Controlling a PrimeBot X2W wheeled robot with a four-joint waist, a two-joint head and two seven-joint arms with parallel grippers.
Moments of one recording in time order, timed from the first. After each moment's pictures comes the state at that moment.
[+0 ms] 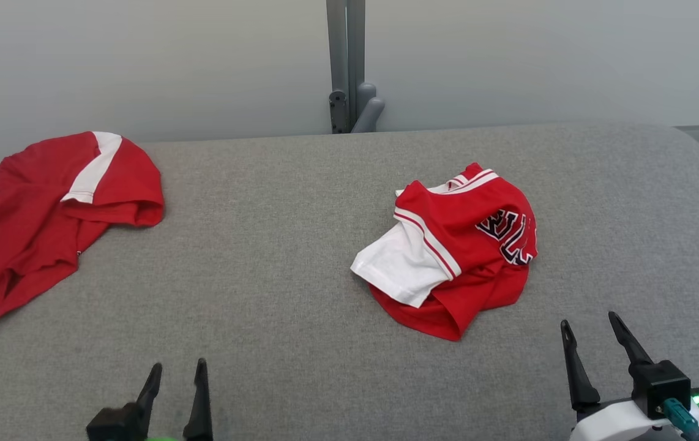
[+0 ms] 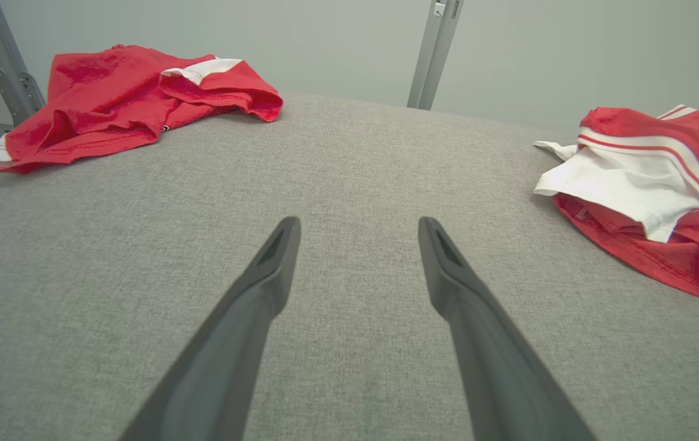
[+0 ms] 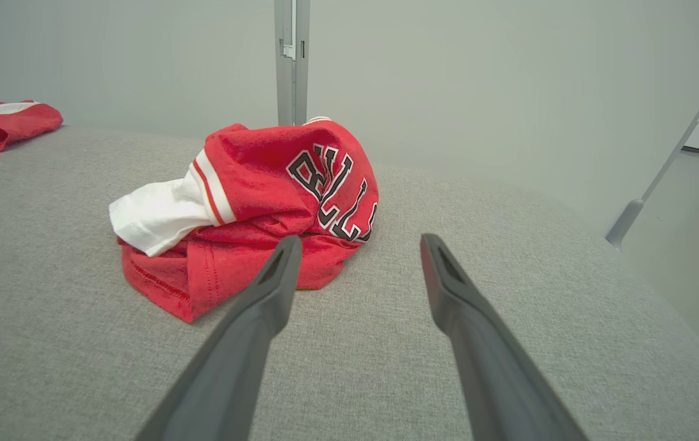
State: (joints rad) left arm 0.10 0.06 -0.04 0.33 -0.25 -0.11 -0.26; right arm 0.10 -0.05 -0.07 0.16 -0.07 0.13 -0.26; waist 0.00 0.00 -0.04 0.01
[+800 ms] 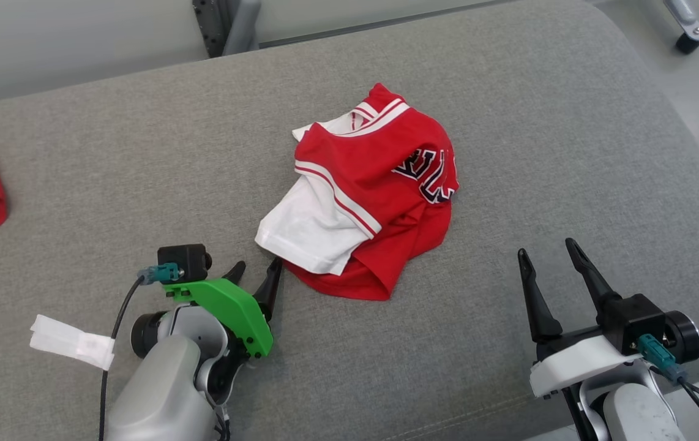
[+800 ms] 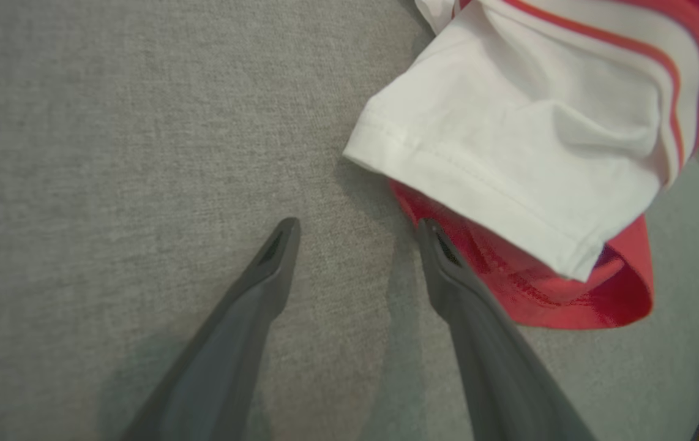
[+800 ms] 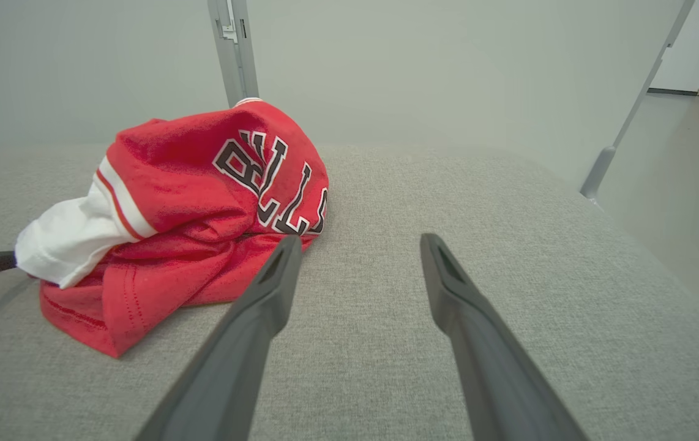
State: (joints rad) left arm -0.49 0.08 -0.42 0.77 -0.66 -0.13 0.05; right arm -0.10 -0.05 0.05 0.17 0.02 0.13 -0.26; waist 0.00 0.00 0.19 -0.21
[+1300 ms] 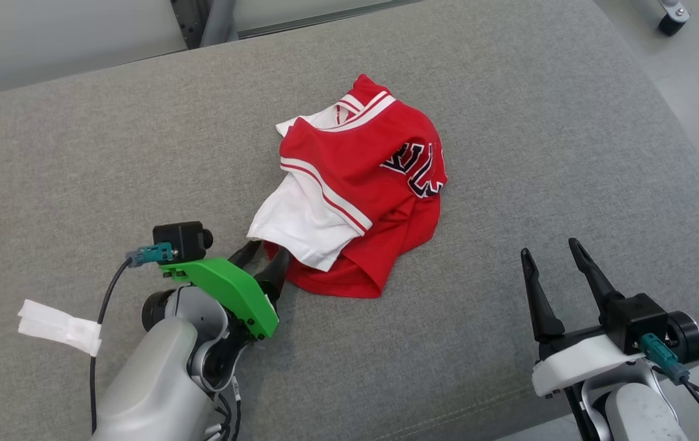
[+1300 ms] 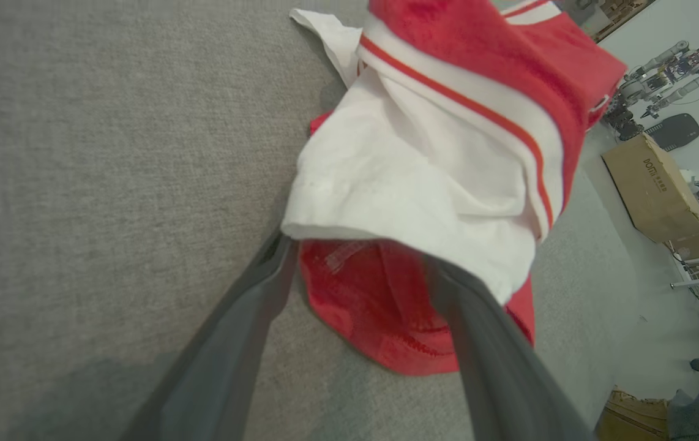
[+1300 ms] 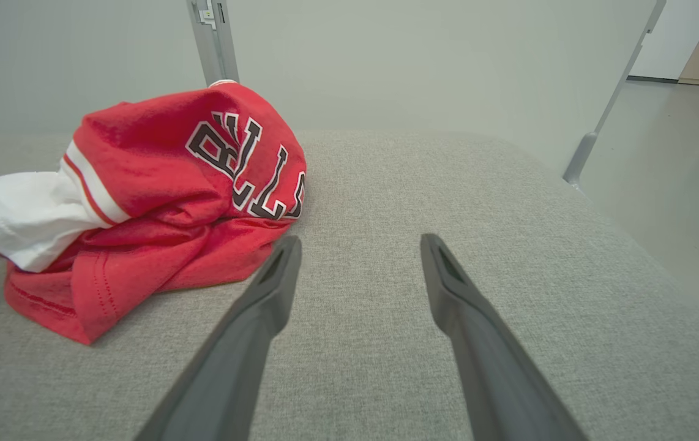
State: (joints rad) left arm -0.51 0.13 -0.51 0.62 -0.88 -0.13 0.07; right arm -0.10 -0.05 0.04 0.17 0.02 0.13 -0.26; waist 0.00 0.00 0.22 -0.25
